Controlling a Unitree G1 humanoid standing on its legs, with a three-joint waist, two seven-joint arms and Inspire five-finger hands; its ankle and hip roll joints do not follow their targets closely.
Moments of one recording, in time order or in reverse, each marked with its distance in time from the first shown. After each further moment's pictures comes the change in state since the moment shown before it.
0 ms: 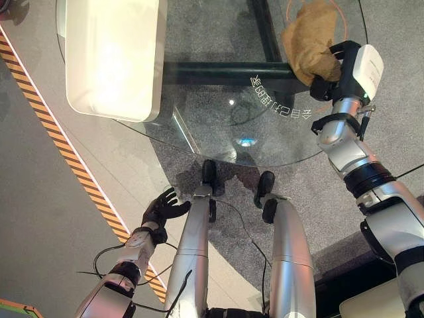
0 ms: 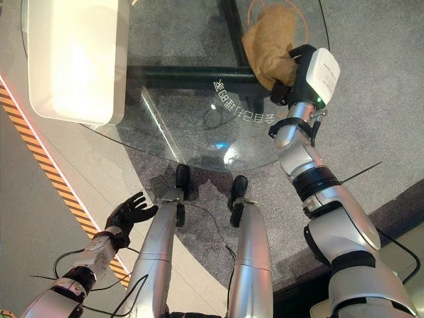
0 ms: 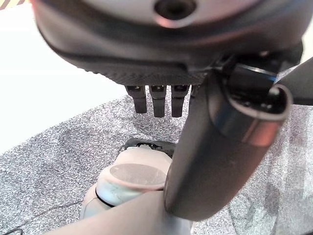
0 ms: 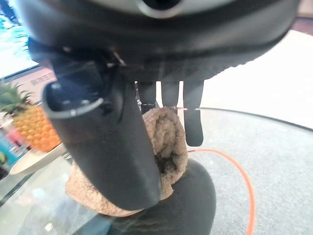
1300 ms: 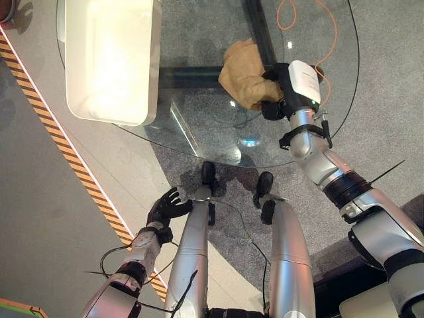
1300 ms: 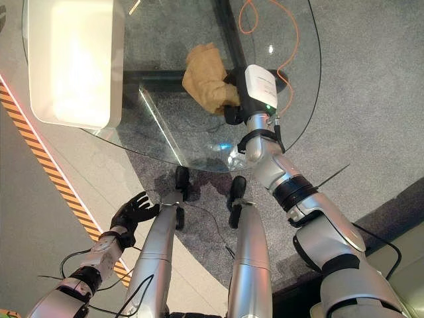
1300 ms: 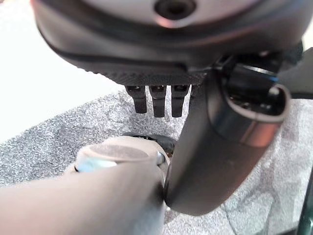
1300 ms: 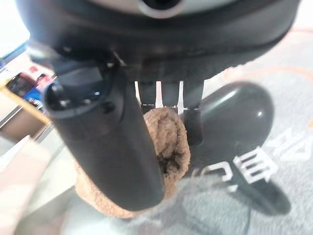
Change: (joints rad) left arm -0.014 -0.049 0.001 -0.011 0.021 -0.012 0.045; right arm 0.068 0.100 0.099 -0.194 -0.153 0.000 0.261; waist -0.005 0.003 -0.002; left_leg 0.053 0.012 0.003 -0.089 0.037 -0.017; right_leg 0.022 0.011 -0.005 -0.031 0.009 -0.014
